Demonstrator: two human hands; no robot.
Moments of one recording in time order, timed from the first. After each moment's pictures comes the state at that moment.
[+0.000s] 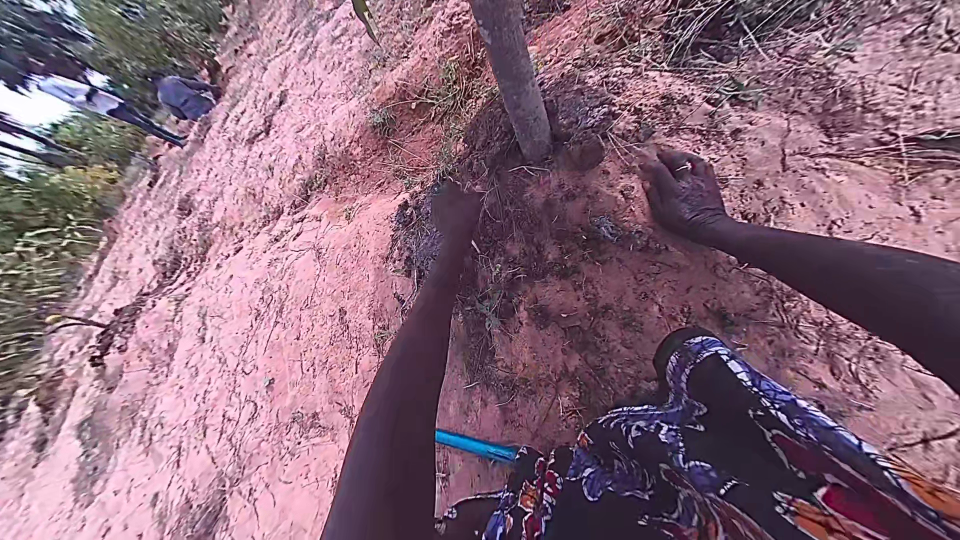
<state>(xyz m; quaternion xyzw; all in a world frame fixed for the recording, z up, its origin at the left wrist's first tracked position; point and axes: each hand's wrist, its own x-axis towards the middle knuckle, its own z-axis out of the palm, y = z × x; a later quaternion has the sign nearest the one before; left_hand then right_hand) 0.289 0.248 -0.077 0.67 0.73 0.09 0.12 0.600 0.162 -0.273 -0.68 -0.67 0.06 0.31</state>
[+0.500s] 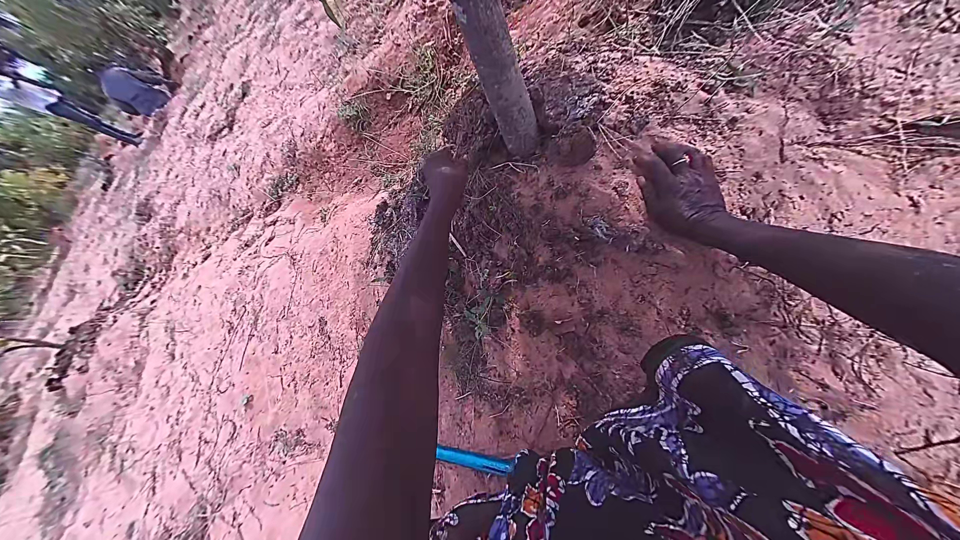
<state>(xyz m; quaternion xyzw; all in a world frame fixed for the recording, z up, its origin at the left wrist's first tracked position) 0.302 0.340 -0.112 0.67 0.70 0.13 0.20 0.599 0.161 -0.270 -0.68 -0.67 0.05 0.30</state>
